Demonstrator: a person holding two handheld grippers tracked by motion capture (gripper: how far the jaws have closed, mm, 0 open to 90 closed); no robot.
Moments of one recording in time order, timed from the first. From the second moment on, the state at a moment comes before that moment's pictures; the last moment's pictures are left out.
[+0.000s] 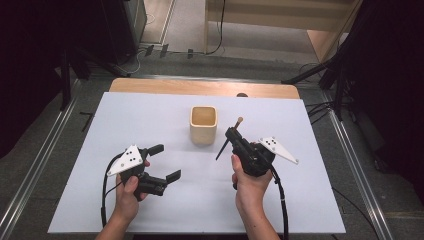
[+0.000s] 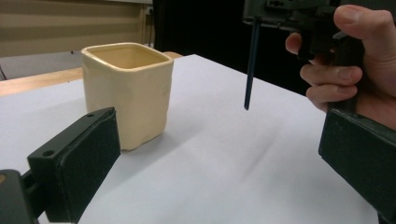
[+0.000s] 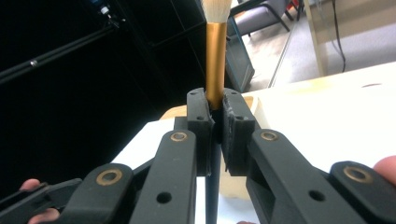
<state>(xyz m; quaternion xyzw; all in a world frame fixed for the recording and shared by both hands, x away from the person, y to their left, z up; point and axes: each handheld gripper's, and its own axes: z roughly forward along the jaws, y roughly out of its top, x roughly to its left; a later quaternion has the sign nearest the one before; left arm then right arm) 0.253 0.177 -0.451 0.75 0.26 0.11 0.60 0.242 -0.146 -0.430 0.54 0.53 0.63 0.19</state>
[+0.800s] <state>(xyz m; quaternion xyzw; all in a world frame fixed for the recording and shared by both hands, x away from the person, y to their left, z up) 0.244 0.214 -0.460 0.74 0.28 0.14 0.59 0.248 -0.158 -0.431 0.51 0.57 0.59 0.25</state>
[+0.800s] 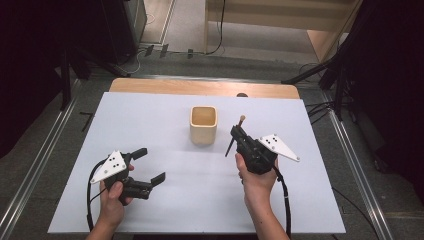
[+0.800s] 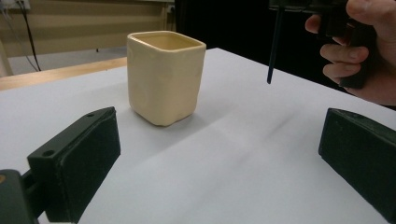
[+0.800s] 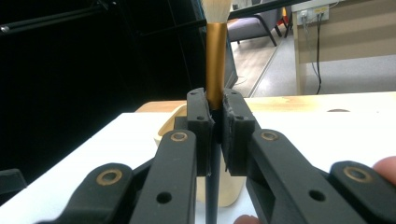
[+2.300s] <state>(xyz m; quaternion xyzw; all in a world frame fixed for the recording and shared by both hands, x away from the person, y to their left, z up) 0.227 0.268 -0.476 0.72 0.32 0.19 0.59 0.291 -0.156 -0.399 0.45 0.59 0.60 0.29</state>
